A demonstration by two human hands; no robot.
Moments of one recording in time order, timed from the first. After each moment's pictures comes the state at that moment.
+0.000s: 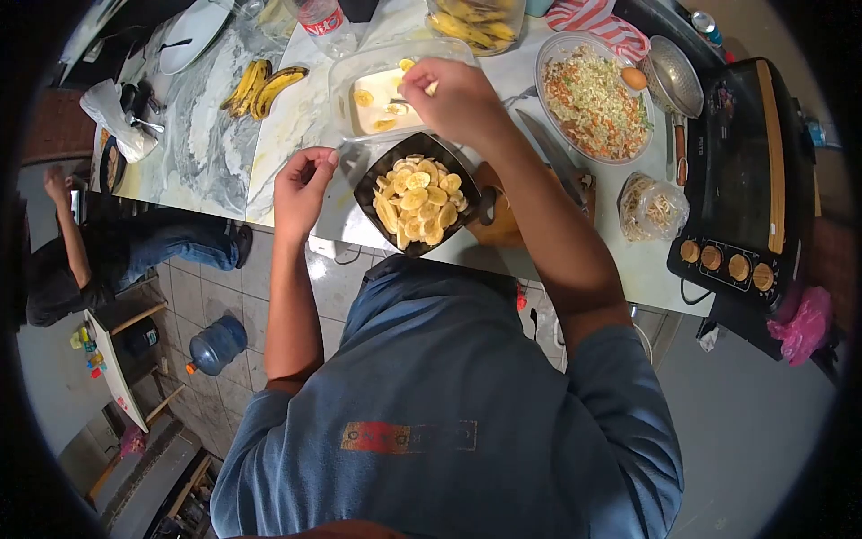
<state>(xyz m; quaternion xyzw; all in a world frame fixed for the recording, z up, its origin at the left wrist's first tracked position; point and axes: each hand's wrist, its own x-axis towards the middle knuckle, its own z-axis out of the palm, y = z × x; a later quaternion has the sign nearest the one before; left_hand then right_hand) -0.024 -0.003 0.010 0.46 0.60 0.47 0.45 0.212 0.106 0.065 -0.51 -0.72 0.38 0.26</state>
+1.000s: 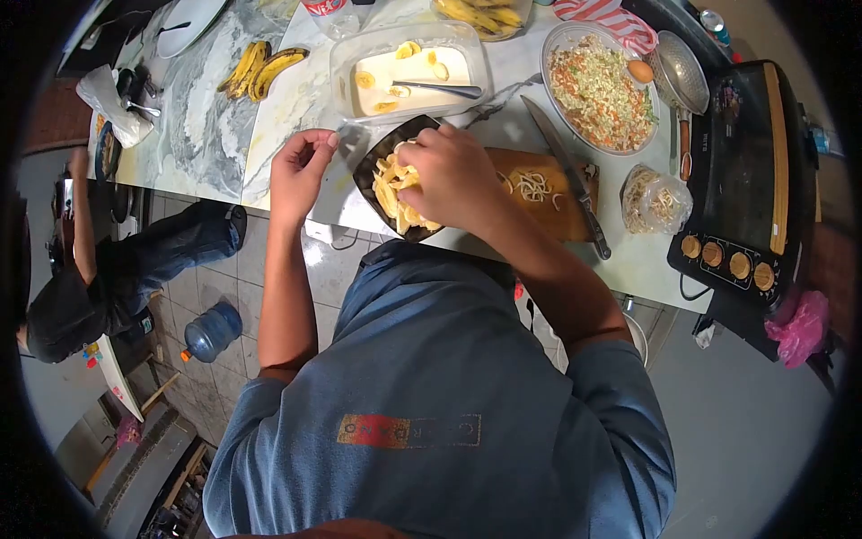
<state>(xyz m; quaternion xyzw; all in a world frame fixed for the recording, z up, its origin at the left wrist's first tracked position) -0.024 -0.004 0.011 0.45 0.61 0.47 0.45 0.215 0.014 0.054 -0.39 -0.87 0.22 0.19</state>
